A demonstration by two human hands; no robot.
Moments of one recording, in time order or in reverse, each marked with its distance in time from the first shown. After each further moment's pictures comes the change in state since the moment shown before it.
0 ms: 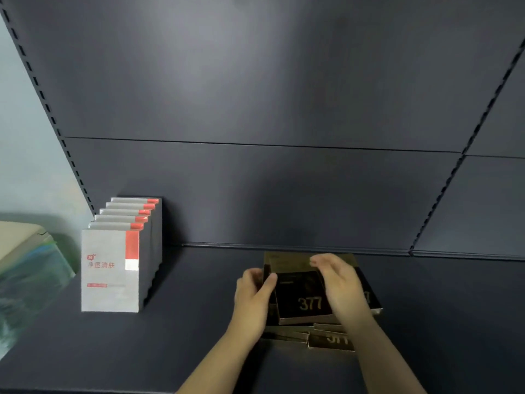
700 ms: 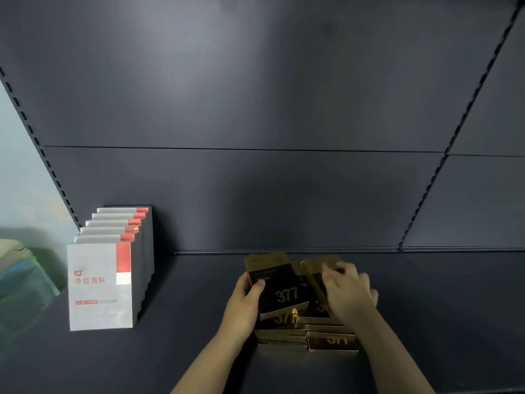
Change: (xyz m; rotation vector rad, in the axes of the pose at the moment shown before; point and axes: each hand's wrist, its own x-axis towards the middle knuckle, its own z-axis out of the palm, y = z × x) left_hand 0.004 0.012 -0.021 -0.101 -0.133 -0.135; right_hand 0.010 0.020 -0.009 -0.749 -0.038 0.140
